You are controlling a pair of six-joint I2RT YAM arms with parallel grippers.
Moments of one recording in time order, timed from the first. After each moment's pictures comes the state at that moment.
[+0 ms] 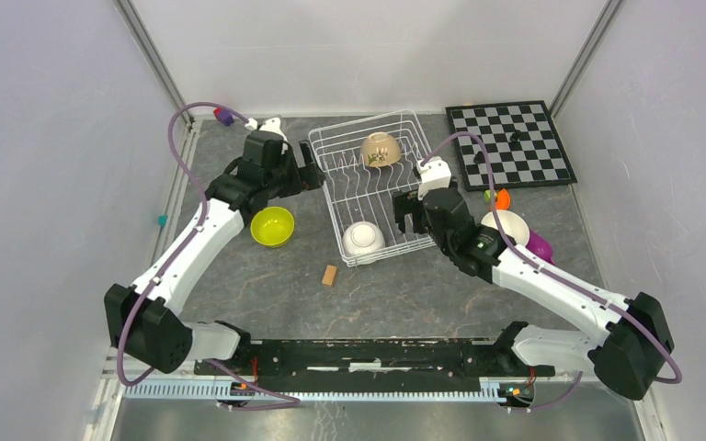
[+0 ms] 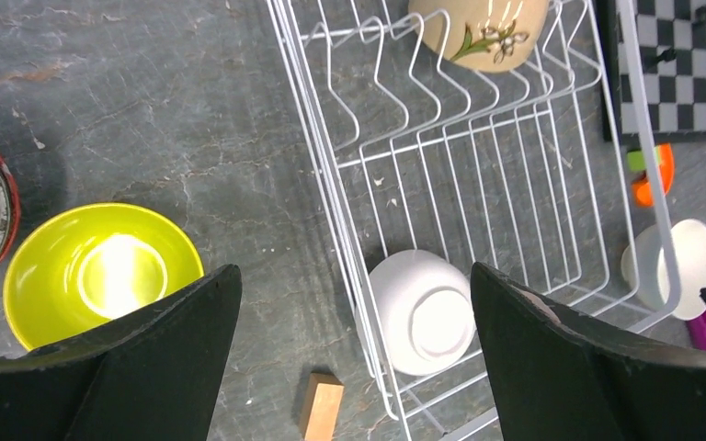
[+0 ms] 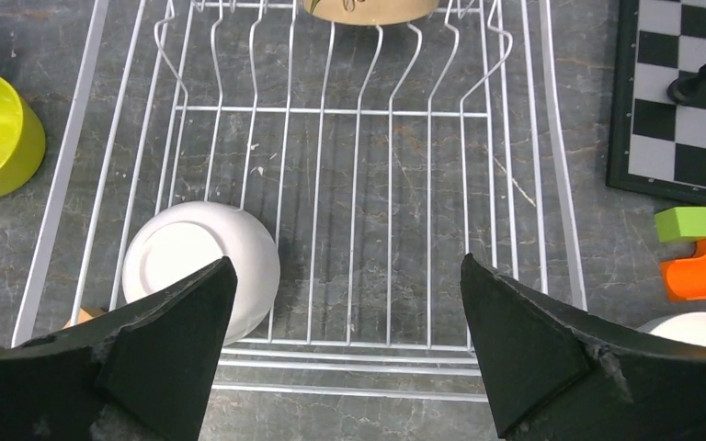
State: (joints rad) left arm -0.40 1.31 1.22 -0.53 -0.07 -0.53; right arm 0.78 1.15 0.84 -0.14 0.44 0.23
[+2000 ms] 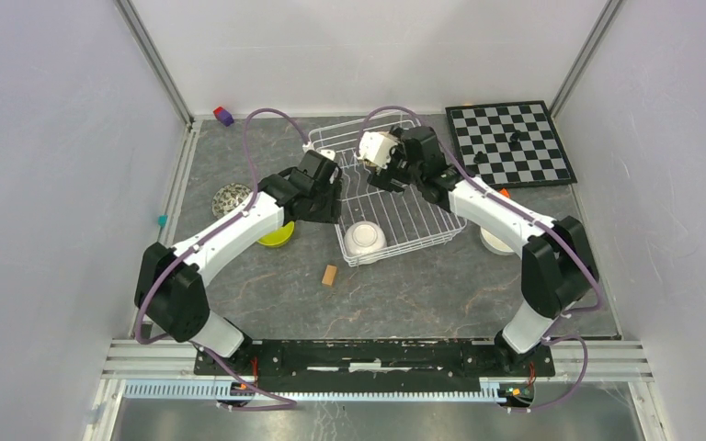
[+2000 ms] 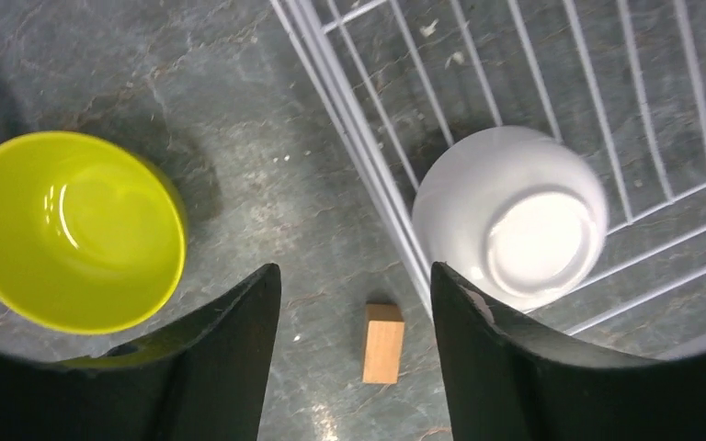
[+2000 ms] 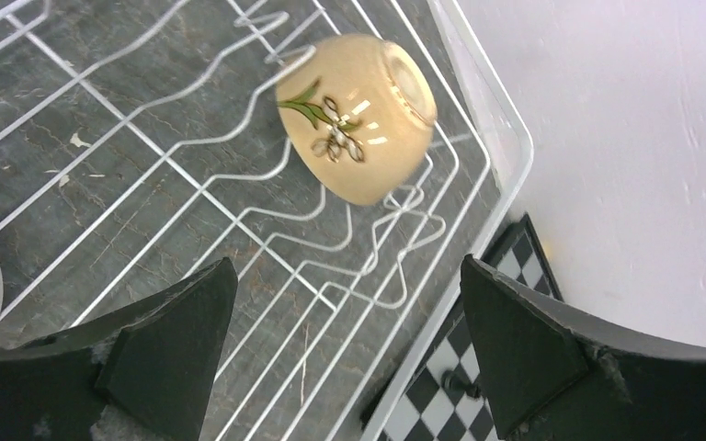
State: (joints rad) left arm -0.62 1.53 1.24 -0.71 -0.20 -0.39; right arm 0.57 1.66 1.30 -0.15 0.05 -0.72
